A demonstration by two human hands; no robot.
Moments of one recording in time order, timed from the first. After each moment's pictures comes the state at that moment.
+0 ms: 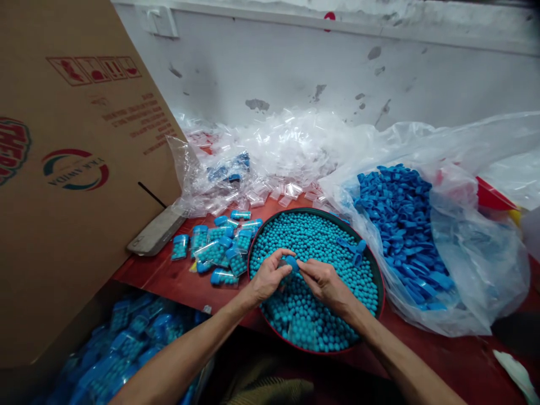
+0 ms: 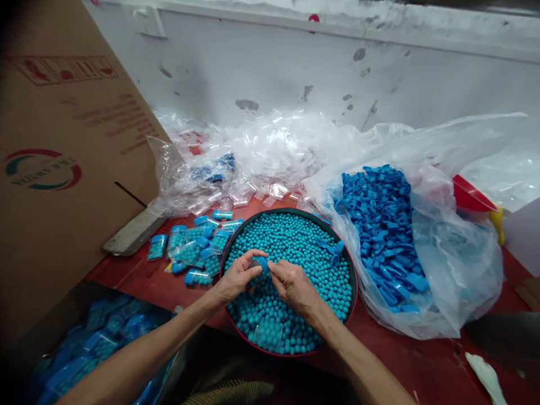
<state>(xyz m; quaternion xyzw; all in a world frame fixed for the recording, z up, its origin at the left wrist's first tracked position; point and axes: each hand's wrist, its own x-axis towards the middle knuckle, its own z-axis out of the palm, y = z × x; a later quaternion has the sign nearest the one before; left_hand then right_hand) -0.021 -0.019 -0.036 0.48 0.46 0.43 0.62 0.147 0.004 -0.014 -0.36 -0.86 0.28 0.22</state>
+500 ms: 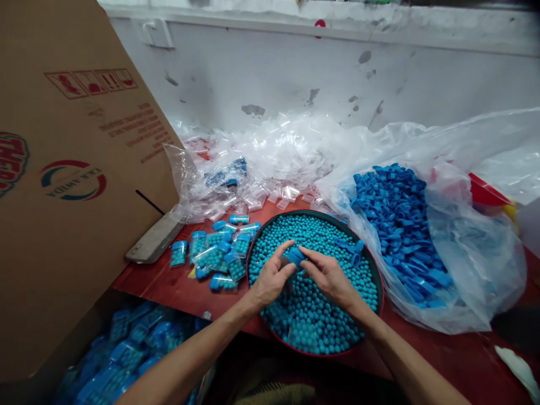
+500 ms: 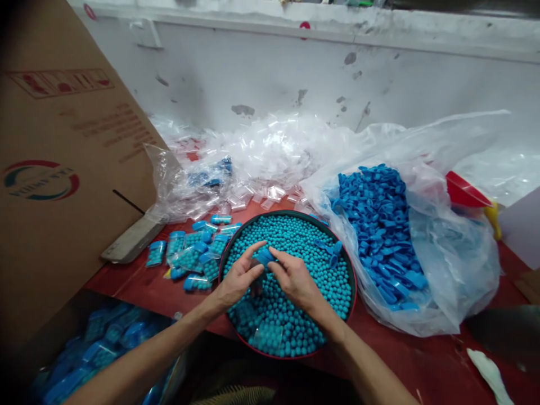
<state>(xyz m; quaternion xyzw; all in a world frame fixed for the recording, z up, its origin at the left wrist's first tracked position) -0.011 -0.020 -0.012 0.48 0.44 0.44 0.62 0.144 0.010 -0.004 -0.41 -0.71 0.46 0.33</state>
